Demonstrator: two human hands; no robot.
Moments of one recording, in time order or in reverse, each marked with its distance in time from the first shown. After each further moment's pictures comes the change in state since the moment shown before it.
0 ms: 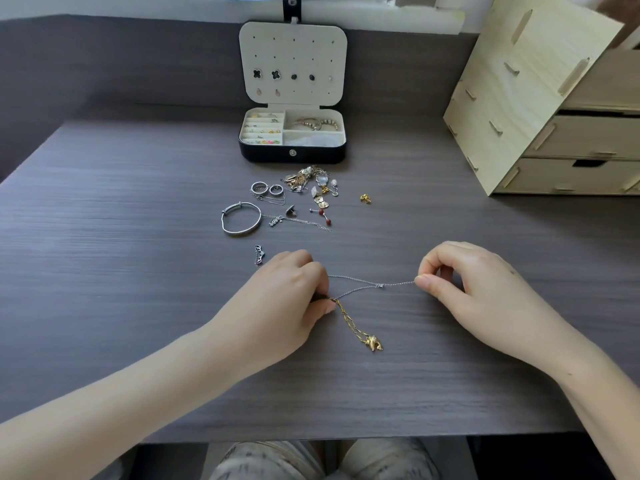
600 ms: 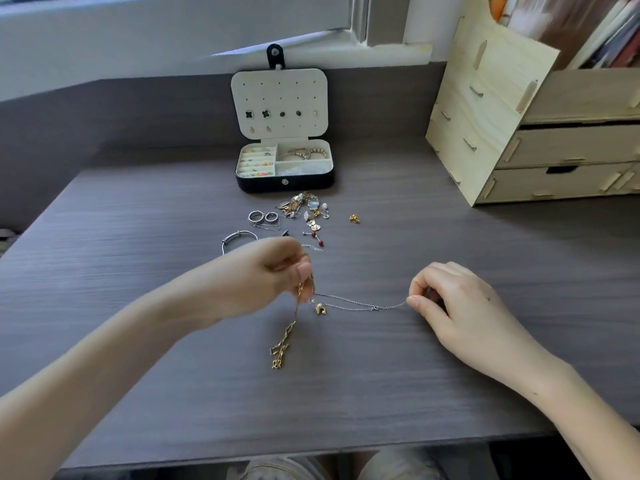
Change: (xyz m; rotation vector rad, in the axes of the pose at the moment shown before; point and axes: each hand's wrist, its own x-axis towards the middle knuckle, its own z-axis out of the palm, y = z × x) left_hand 0.022 0.002 -0.056 -0.595 -0.247 -0.264; right_hand -0.012 0.005 0.014 -0.042 0.083 0.002
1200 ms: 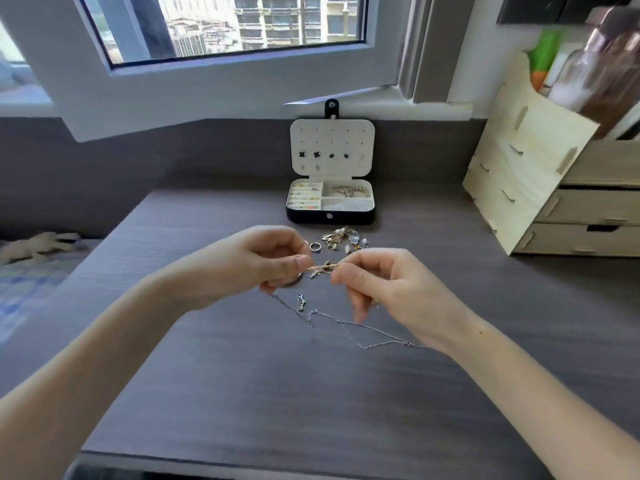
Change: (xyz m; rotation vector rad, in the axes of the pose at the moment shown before) left_hand -0.026 0.003 -0.056 -0.164 0.077 0.065; right_hand 0.063 -0.095 -0.007 0.990 -0.259 -0.117
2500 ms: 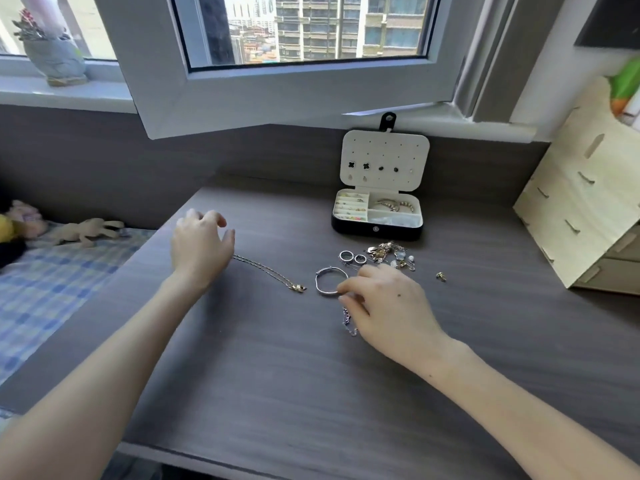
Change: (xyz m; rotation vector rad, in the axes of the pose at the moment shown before) left_hand 0.022 -0.143 -0.105 0.802 1.025 -0.305; right_hand 0.052 0.039 0.052 -1.090 0.195 -0.347
